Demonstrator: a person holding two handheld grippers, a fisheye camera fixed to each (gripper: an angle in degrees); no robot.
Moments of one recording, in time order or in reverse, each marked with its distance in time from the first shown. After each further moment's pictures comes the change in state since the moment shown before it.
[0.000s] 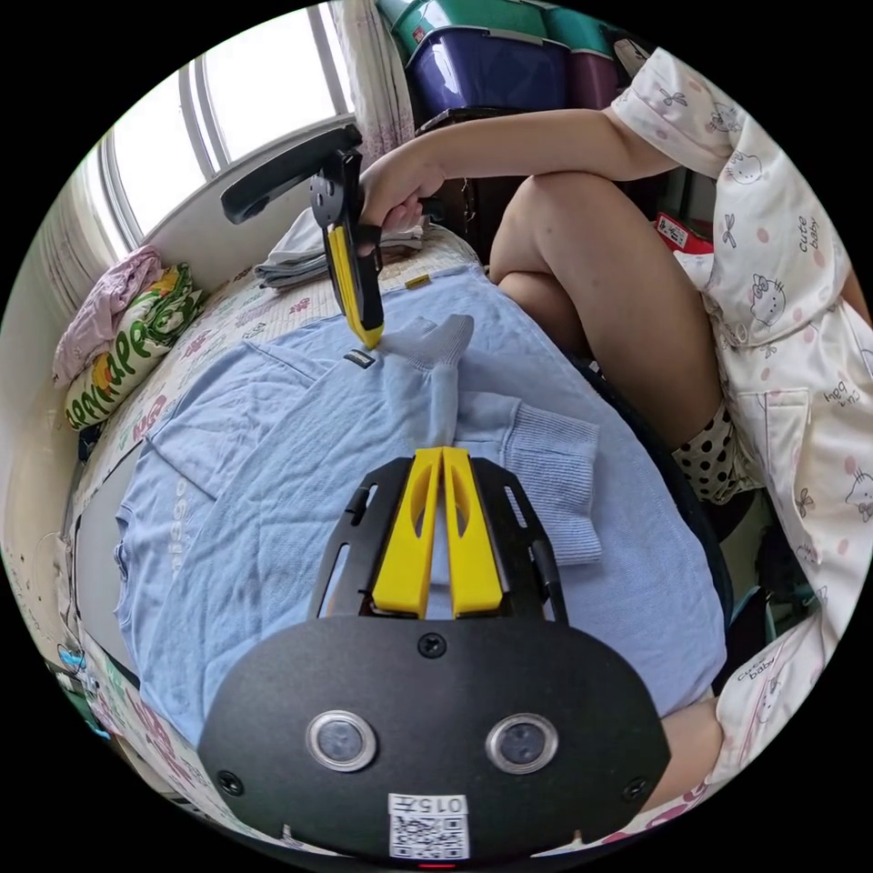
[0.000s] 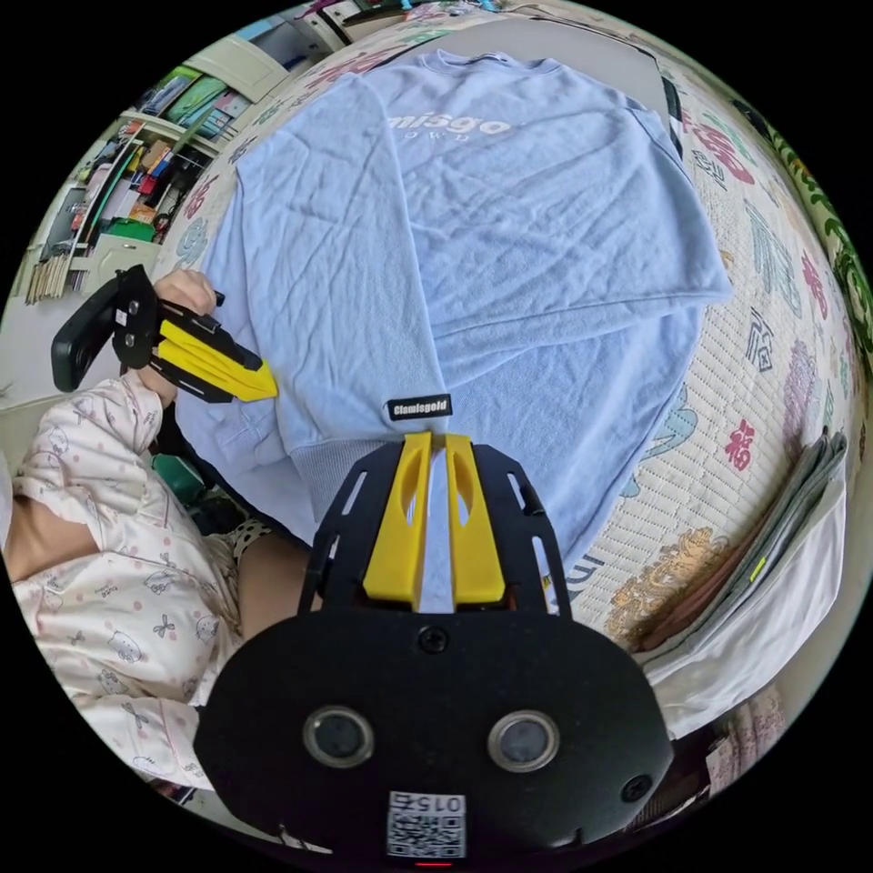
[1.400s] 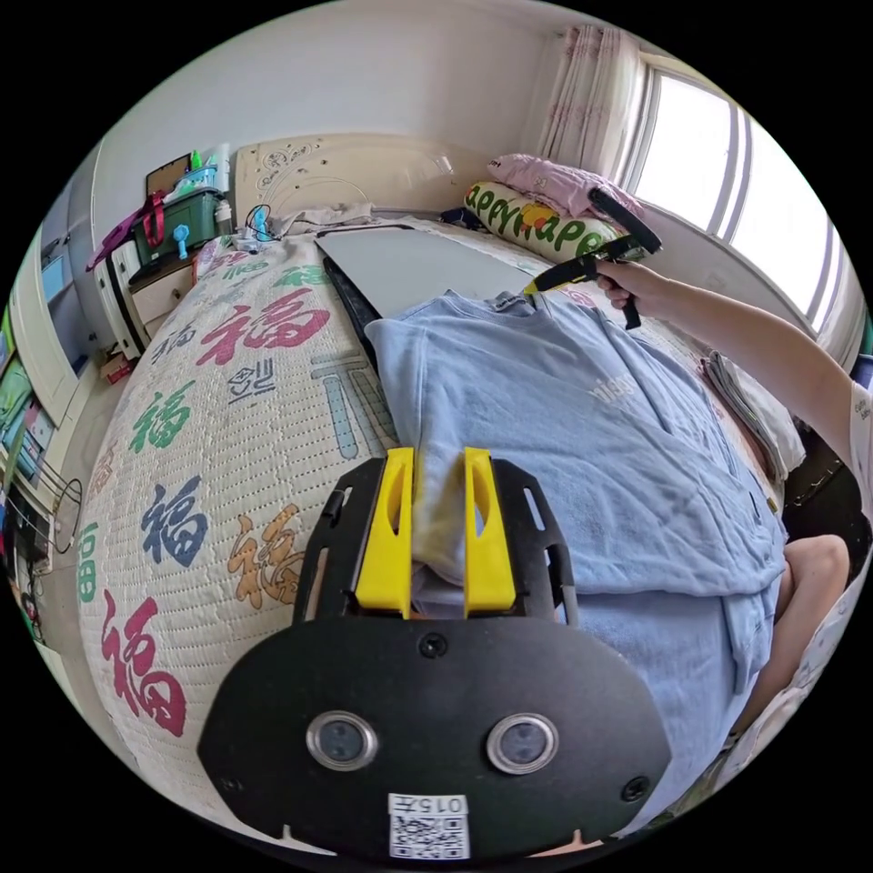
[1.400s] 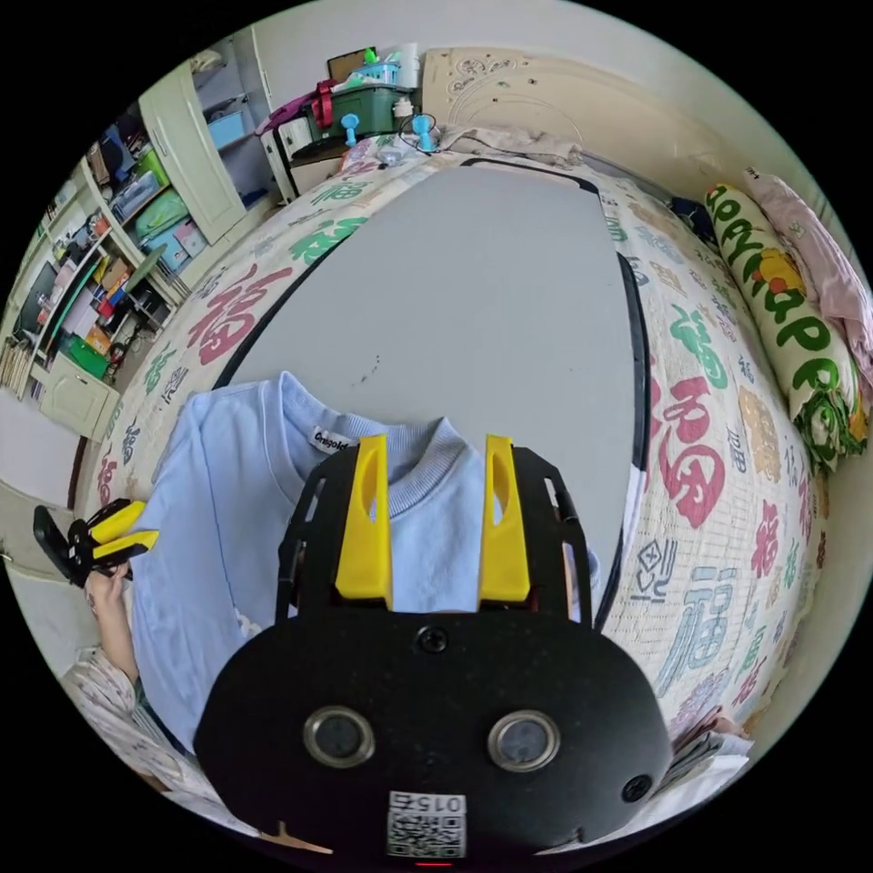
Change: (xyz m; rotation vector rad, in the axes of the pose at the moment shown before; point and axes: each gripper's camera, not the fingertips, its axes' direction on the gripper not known) left arm -0.217 0.198 -0.033 -0.791 -0.530 -1.039; right arm -0.246 -0.521 -0.064 0.477 -0.673 0.182
